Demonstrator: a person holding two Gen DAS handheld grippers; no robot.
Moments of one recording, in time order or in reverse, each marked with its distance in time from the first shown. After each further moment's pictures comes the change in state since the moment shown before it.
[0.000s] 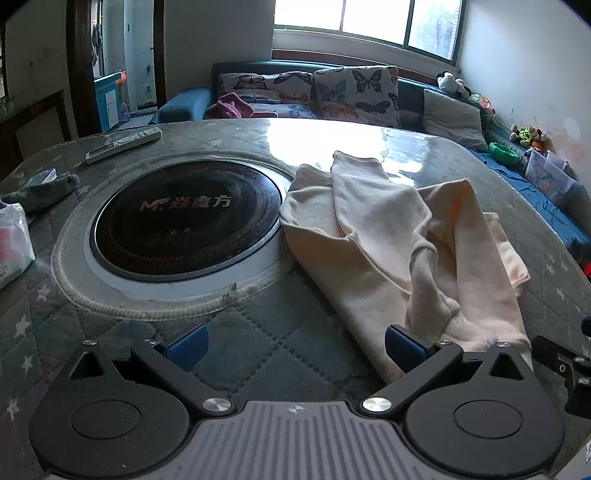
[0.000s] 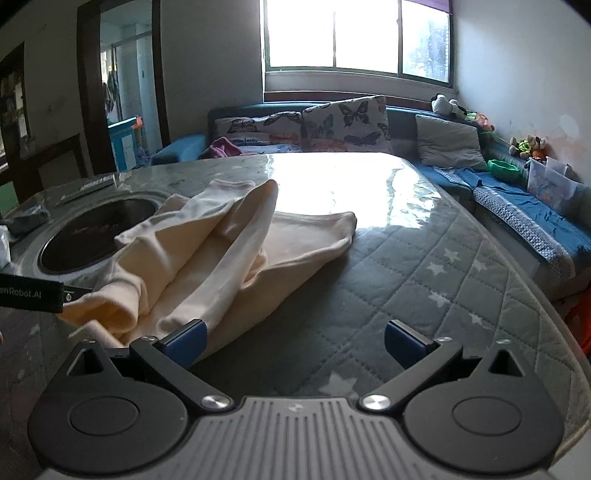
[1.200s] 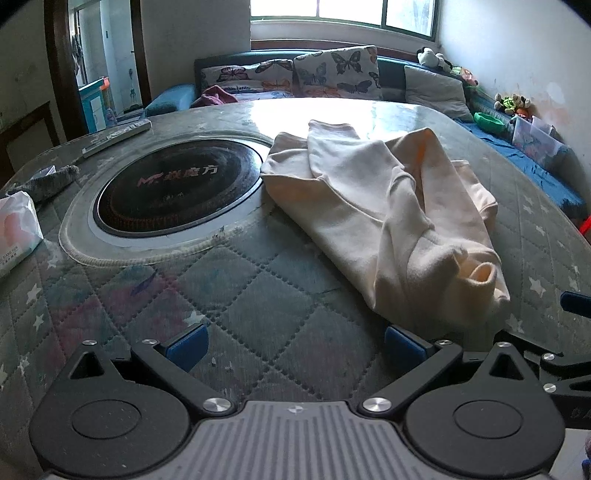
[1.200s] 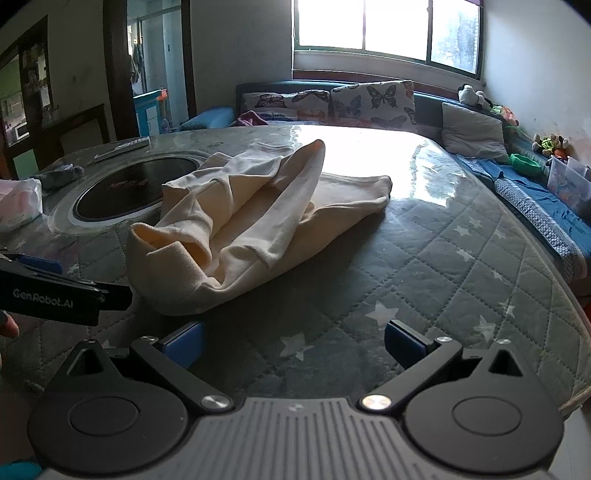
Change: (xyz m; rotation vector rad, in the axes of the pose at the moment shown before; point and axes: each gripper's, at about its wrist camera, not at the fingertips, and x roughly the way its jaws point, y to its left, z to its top) left arm -0.025 -0.014 -0.040 0.088 0.042 -0.004; right arm -0.034 0.025 -0.032 -0.073 0.082 0.063
